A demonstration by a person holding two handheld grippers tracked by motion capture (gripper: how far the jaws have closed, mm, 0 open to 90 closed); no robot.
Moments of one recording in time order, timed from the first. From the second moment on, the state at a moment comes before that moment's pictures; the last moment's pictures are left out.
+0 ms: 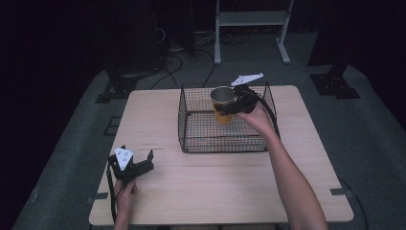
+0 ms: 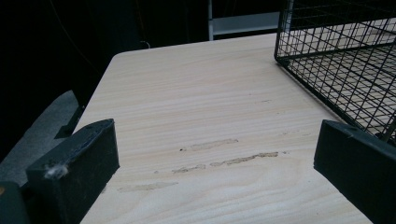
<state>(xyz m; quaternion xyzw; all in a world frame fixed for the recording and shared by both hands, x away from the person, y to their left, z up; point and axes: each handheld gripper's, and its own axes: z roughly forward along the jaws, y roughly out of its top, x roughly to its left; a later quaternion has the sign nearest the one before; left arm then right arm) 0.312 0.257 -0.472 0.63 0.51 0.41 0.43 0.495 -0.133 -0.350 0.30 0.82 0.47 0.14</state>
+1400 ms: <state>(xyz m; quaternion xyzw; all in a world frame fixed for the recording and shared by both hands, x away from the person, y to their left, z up) 0.312 0.257 -0.472 0.63 0.50 0.41 0.43 0.515 -0.117 -0.397 0.29 0.88 0.36 0.13</state>
